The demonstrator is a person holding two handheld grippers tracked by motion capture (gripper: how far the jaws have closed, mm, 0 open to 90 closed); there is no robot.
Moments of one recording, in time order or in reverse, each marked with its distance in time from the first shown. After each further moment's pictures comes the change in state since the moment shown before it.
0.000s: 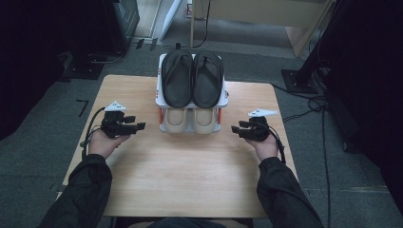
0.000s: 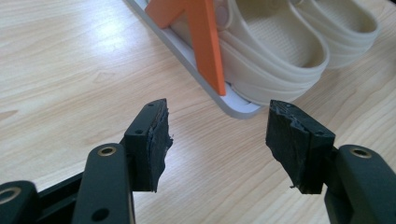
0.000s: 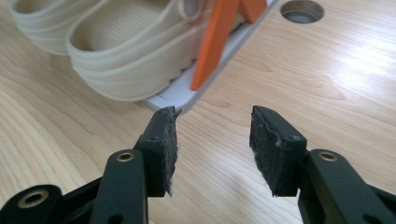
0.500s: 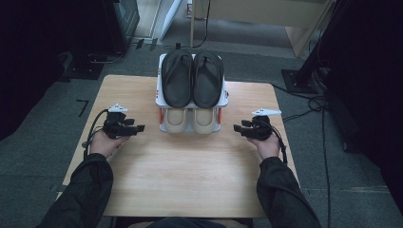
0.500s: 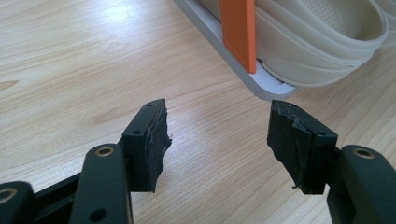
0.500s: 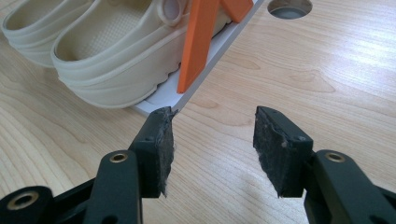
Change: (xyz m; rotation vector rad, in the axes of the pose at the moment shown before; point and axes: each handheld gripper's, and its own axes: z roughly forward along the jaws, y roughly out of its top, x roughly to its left) left arm 0.012 -0.010 0.018 0.071 0.030 -0.036; right arm -0.013 -0.004 0.003 -0.026 0.012 0.072
